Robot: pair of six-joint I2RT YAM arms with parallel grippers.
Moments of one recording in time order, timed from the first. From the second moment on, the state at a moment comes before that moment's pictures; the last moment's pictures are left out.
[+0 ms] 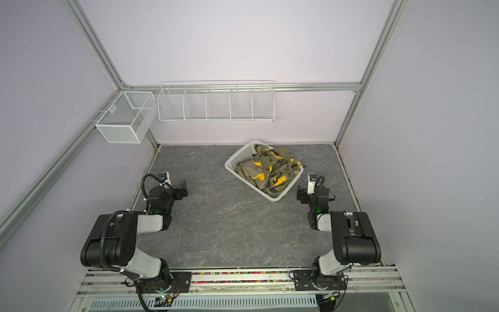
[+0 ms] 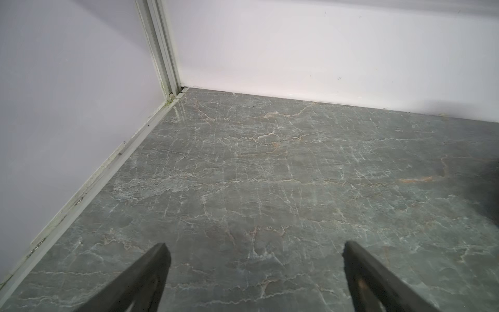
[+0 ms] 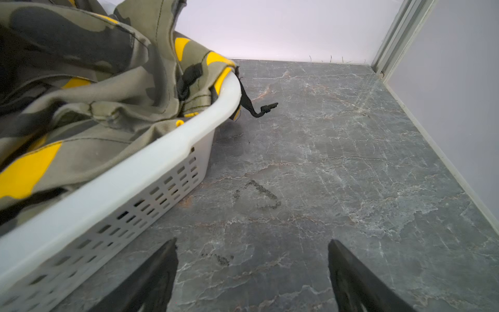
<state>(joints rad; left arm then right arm) 0.00 1.55 0.40 0.87 -0.05 -0.06 -0.01 1.54 0.38 0.76 -0.05 -0.03</state>
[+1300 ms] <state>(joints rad) -0.33 1.35 1.00 0.04 -0.07 -0.14 0.02 1.07 0.65 0.08 -0.23 0.06</state>
